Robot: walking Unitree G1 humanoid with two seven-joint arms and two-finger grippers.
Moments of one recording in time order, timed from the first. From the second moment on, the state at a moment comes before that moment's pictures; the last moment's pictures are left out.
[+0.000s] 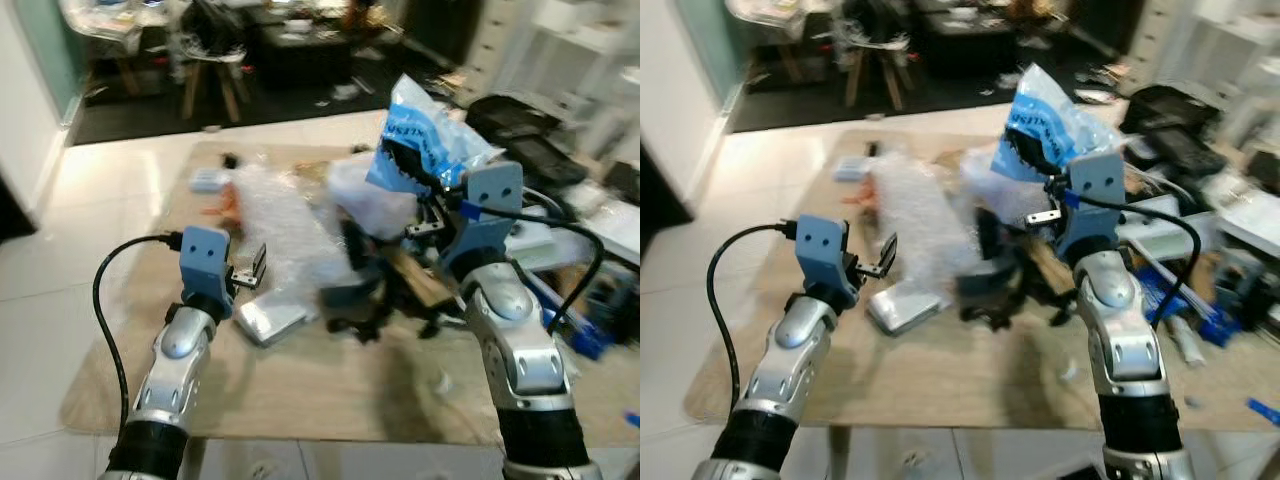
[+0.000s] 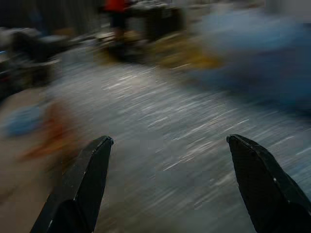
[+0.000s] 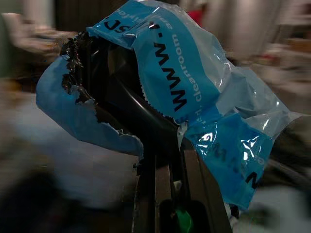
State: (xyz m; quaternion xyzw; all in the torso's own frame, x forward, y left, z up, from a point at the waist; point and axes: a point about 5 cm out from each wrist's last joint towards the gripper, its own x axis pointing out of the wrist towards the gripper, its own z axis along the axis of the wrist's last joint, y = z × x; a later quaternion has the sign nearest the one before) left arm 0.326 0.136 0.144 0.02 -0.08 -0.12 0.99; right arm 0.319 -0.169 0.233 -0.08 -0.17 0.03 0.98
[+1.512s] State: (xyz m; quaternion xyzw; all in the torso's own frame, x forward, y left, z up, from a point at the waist) left arm 0.323 0.127 0.144 0.01 -0.08 -0.14 0.99; right arm 0.324 -0.142 0.248 -0.09 -0.21 0.08 0.97
